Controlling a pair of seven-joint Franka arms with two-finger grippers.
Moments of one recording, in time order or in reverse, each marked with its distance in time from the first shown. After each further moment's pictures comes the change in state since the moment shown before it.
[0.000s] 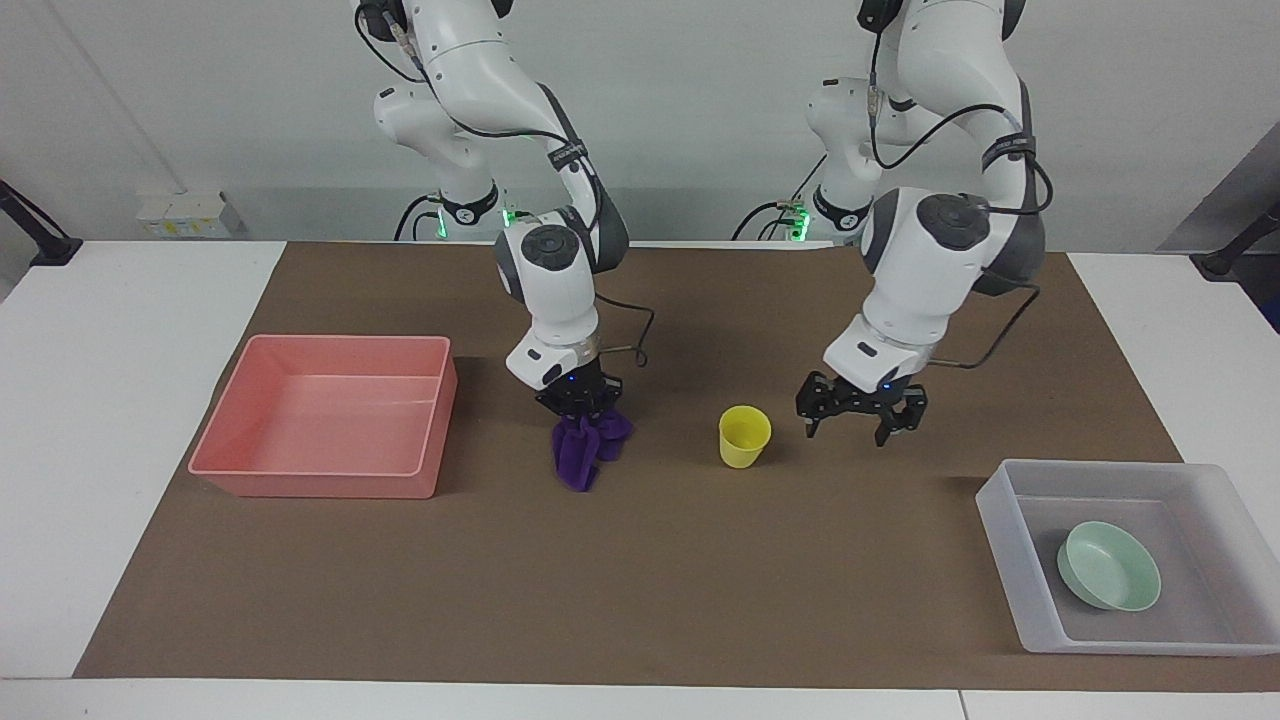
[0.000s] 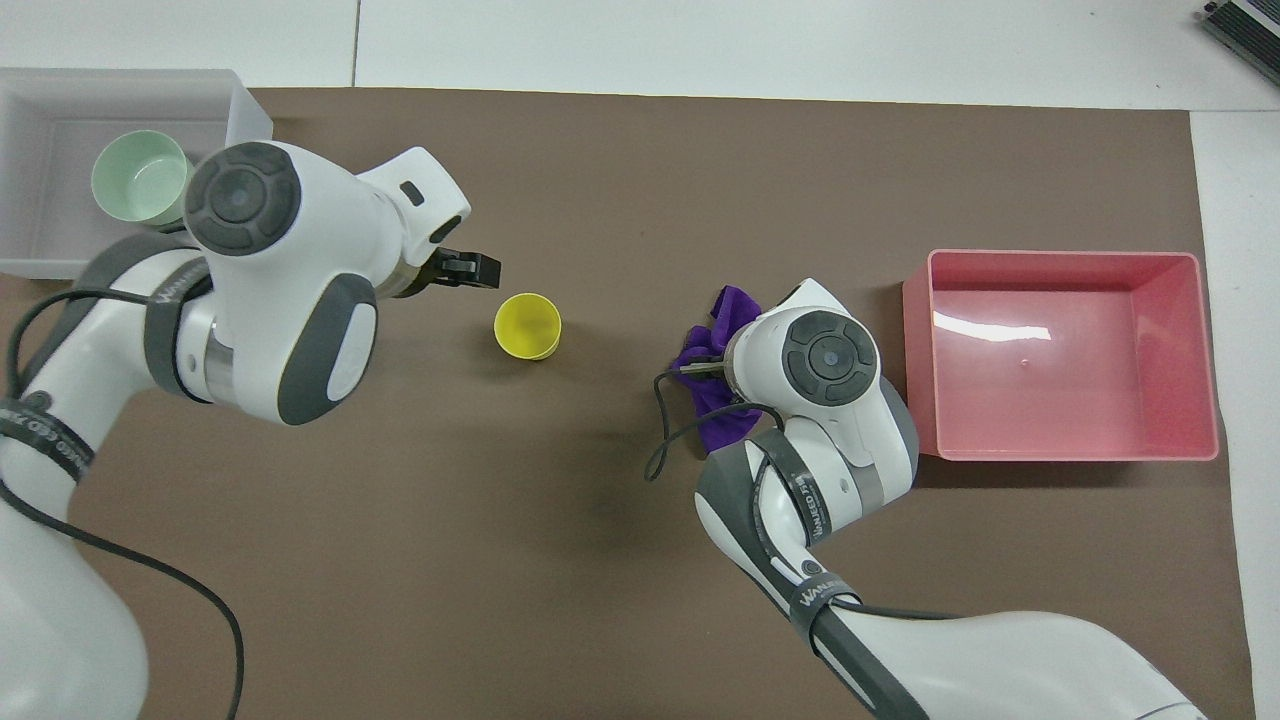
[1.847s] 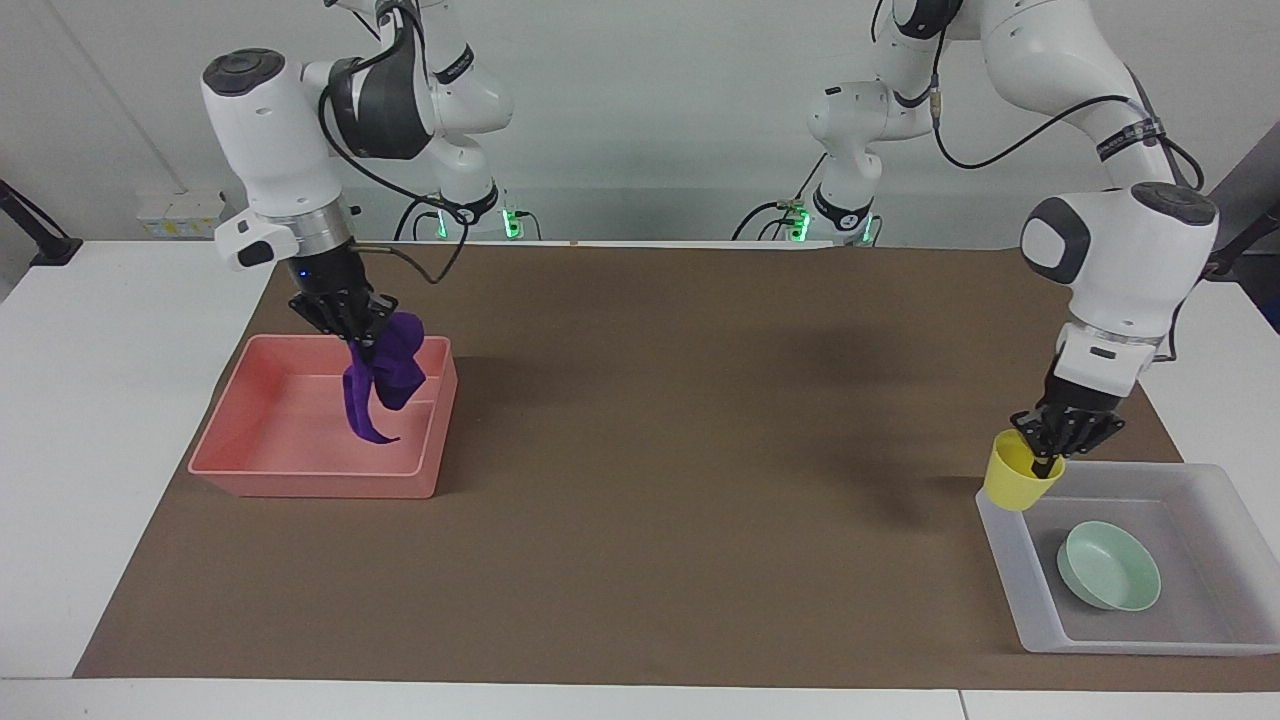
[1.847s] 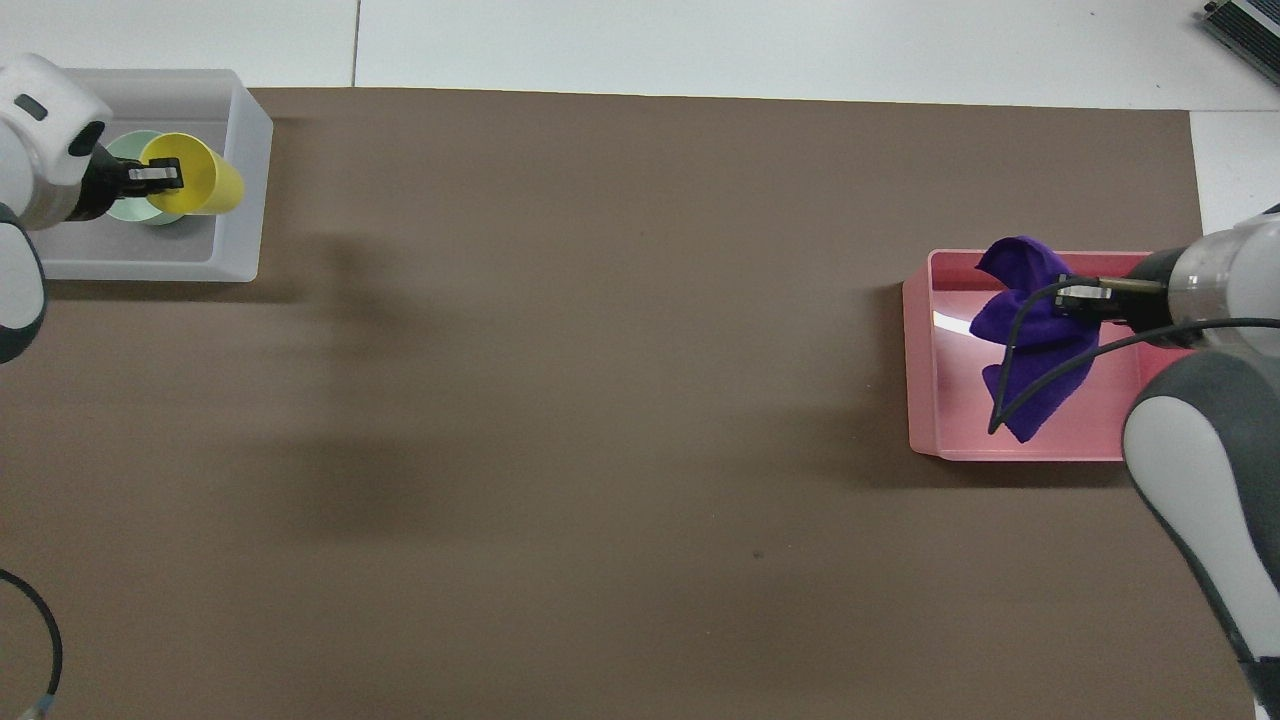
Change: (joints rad) left arm 0.422 0.016 0.032 0.125 0.001 0.089 0.221; right arm -0.472 -0.353 -0.019 0.075 -0.003 -0.380 -0.327
